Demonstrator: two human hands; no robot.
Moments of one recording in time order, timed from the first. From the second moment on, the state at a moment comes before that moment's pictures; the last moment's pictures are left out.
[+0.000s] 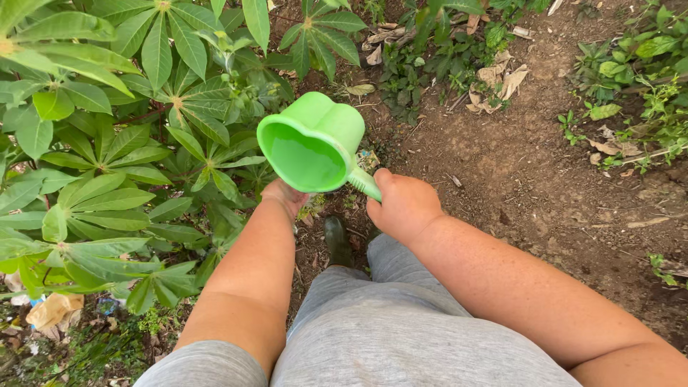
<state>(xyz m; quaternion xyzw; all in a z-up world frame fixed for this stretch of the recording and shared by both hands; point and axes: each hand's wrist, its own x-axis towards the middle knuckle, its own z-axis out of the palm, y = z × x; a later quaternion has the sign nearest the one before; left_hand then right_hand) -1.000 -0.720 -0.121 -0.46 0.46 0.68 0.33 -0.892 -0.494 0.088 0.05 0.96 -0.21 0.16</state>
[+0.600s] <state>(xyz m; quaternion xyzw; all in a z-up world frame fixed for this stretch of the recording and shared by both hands) -1.010 -0.712 -0.157 -0.47 0.45 0.67 0.36 -0.895 -0.490 0.087 0.00 0.98 -0.16 0.09</state>
